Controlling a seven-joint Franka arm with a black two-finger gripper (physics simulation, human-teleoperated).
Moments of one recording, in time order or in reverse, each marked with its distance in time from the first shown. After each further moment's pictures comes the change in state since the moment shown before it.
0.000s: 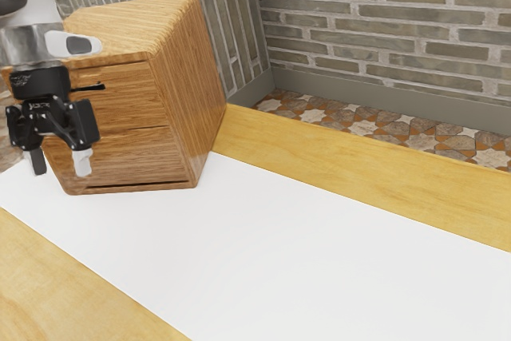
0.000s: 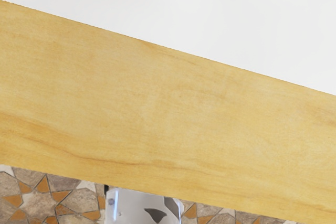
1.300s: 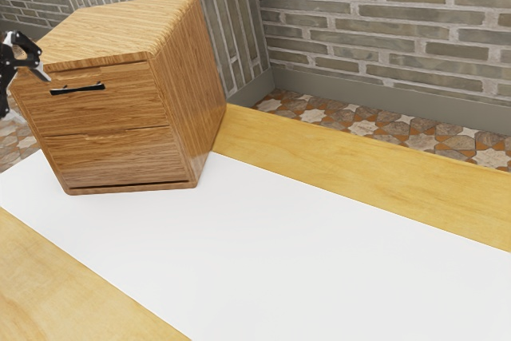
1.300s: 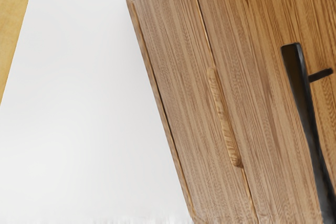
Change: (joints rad) arm 0.111 -0.185 0.145 -0.266 0.034 0.866 -1.264
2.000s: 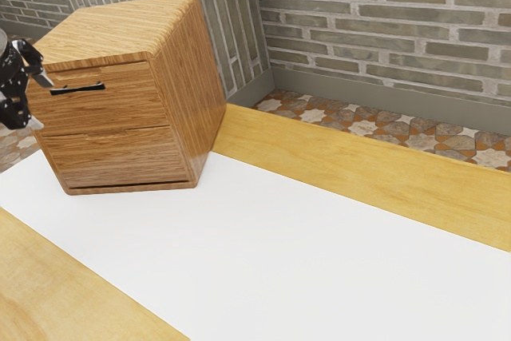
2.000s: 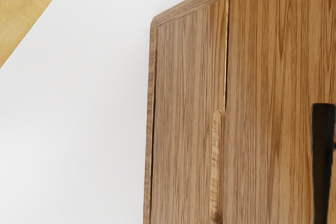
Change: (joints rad) arm 0.624 0.046 -0.601 -0.080 -0.004 0.151 -0.284
